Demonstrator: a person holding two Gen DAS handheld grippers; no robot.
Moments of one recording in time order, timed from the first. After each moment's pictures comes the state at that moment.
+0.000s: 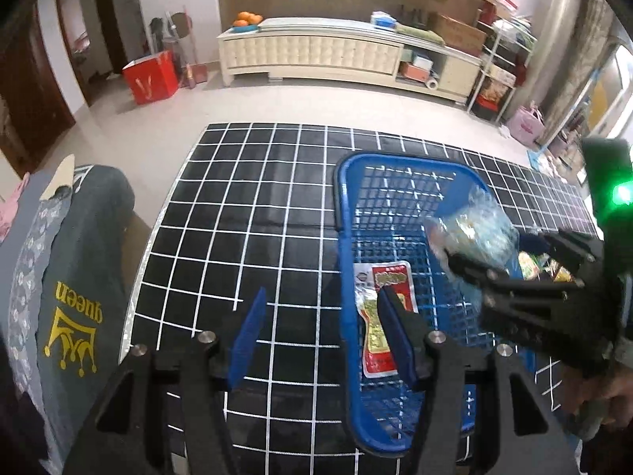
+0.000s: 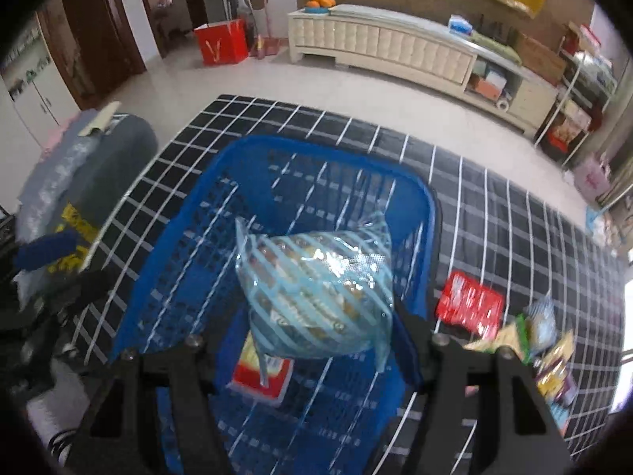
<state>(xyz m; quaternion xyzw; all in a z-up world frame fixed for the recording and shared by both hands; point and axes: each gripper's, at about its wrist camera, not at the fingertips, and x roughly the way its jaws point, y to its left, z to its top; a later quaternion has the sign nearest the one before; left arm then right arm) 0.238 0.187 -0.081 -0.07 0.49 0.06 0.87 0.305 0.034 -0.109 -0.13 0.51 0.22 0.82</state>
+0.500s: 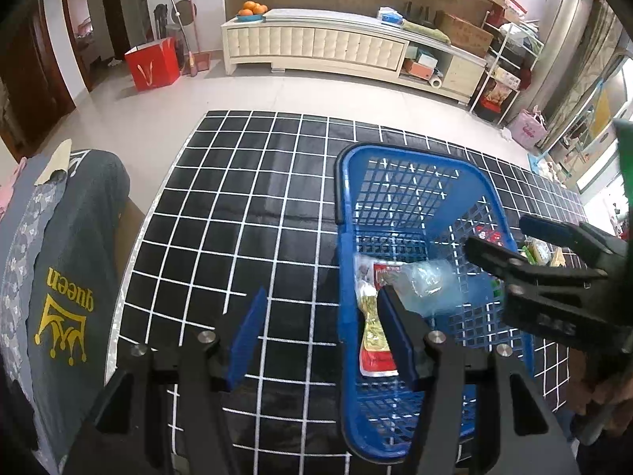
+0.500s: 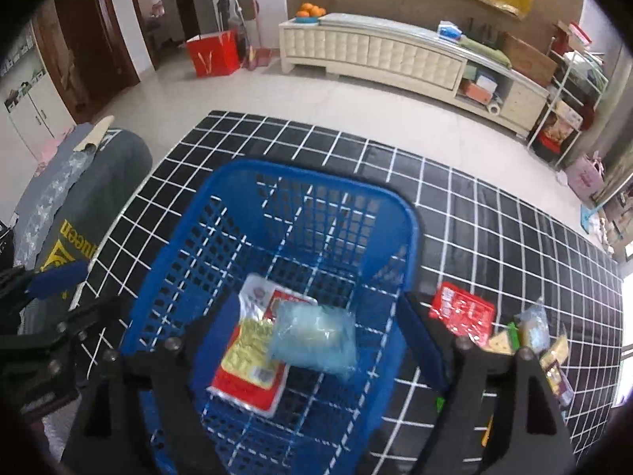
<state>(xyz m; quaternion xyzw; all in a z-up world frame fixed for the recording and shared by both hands) 0.238 0.182 -0.083 -0.09 0.50 0.06 0.86 0.300 0.019 -0.090 -0.10 0.50 0.22 0.83</state>
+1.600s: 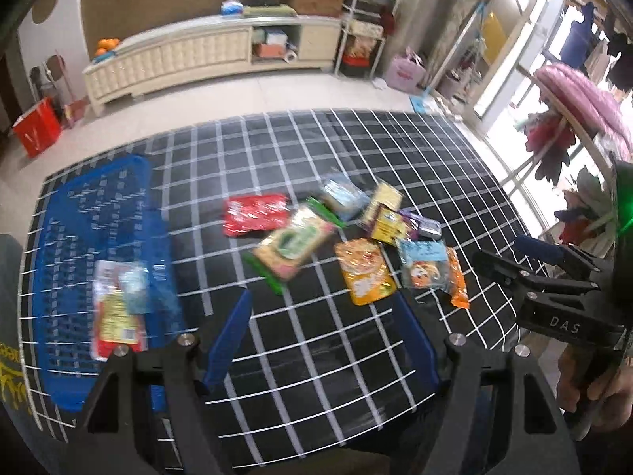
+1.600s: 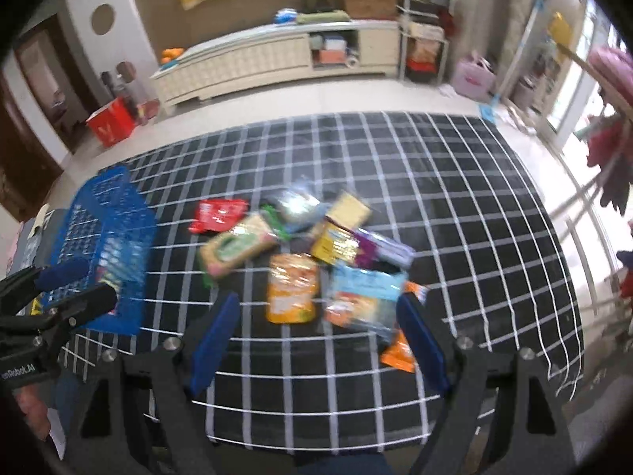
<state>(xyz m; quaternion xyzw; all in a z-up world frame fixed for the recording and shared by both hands) 0.248 -0.114 -0.076 -0.02 0.51 -0.14 0.85 0.223 -0.311 -0.080 0.03 0.52 0.05 0.85</state>
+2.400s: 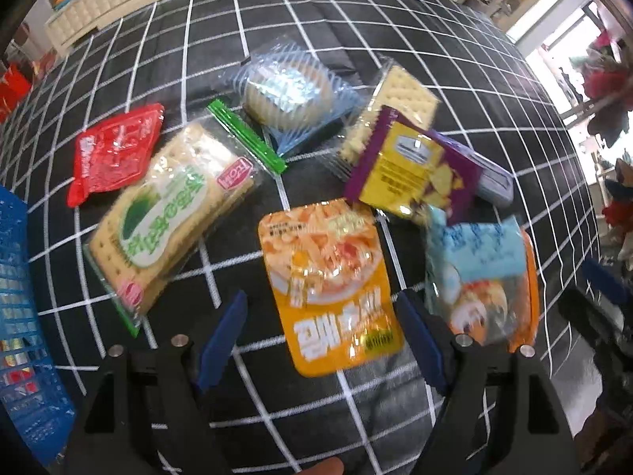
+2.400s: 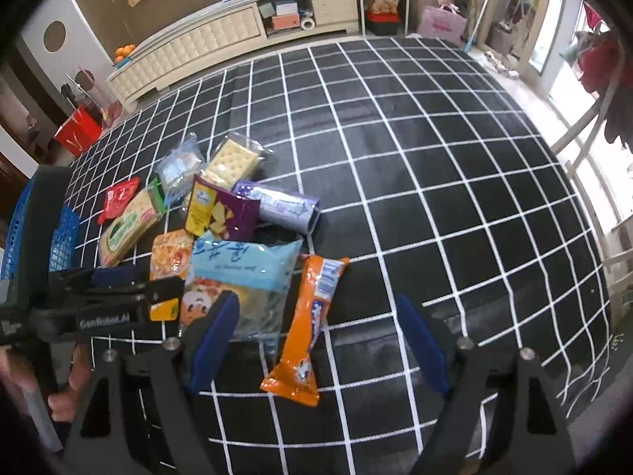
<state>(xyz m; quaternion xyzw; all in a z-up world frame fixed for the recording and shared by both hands) 0.348 -0.220 -0.243 0.00 0.64 -0.12 0.76 0.248 -0.406 -0.179 0.08 0.56 0.02 0.82</state>
